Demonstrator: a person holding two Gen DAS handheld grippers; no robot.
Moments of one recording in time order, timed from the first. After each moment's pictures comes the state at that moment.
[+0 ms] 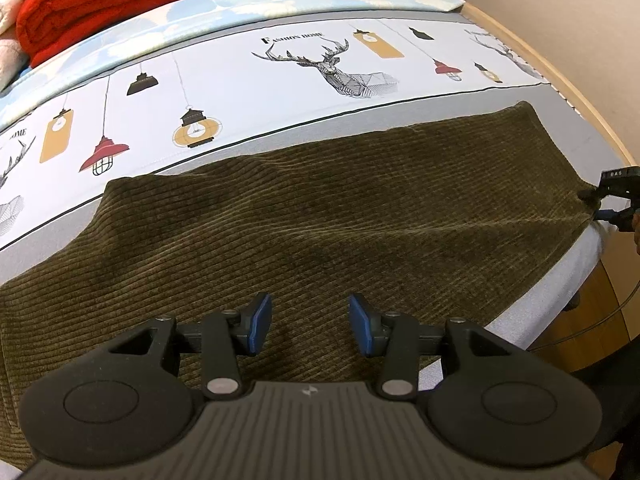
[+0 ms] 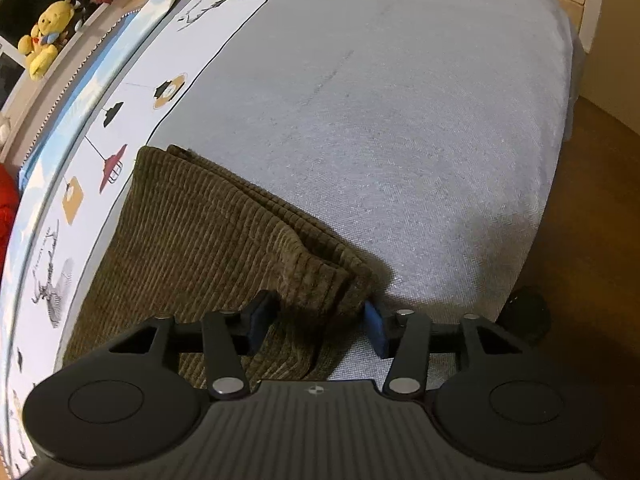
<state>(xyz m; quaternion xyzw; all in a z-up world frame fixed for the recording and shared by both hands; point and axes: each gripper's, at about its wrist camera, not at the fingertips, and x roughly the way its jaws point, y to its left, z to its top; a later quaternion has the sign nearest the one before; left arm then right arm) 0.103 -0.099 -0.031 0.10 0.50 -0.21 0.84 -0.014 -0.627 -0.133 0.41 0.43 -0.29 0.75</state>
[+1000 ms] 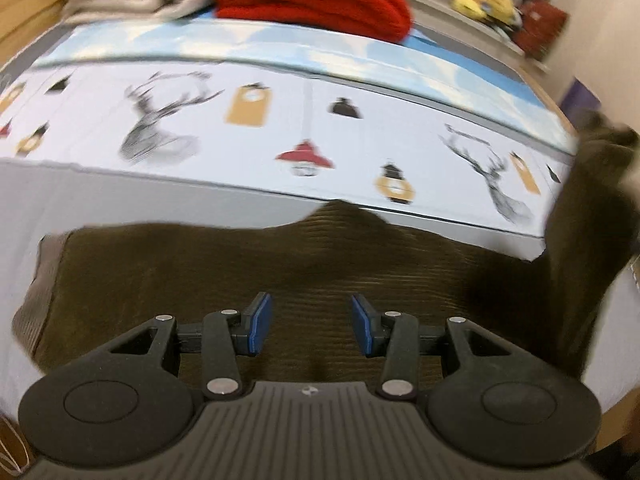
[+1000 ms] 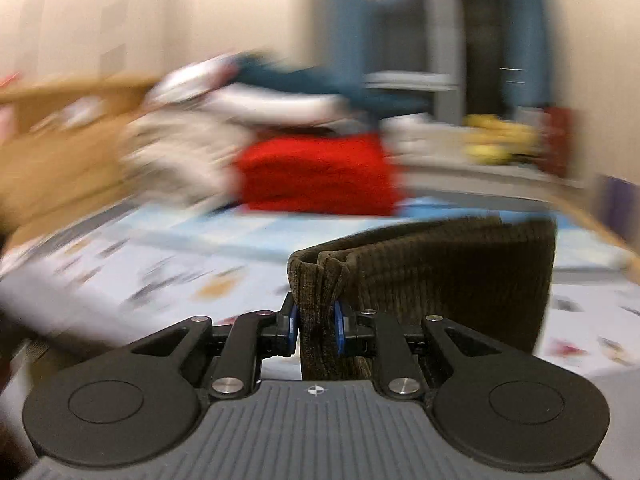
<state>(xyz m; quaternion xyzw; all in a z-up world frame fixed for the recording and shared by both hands) 0.122 0.081 0.017 -0.08 0.48 -0.03 0.88 0.055 -0.207 0.035 -0.02 0.21 0.16 0.96</state>
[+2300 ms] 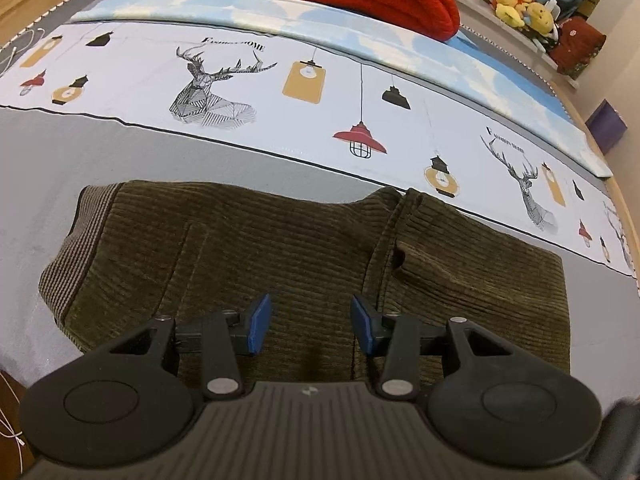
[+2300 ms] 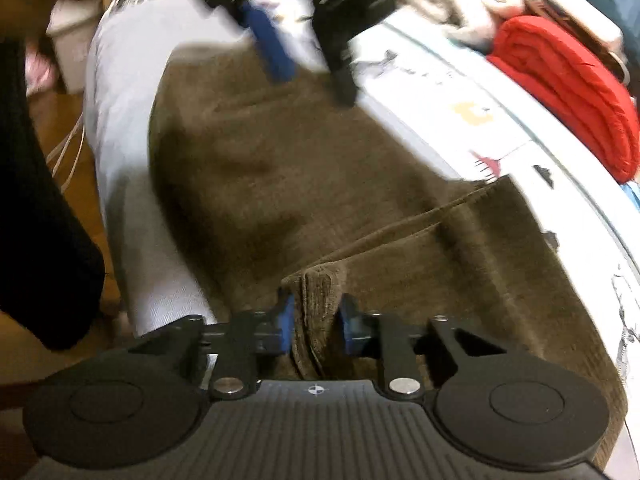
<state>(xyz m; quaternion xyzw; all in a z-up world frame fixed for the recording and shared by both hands) 0.112 0.121 0.005 -0.12 0.50 0.01 0.86 0.047 -0.051 -0.081 -0.25 0.38 0.36 0.81</state>
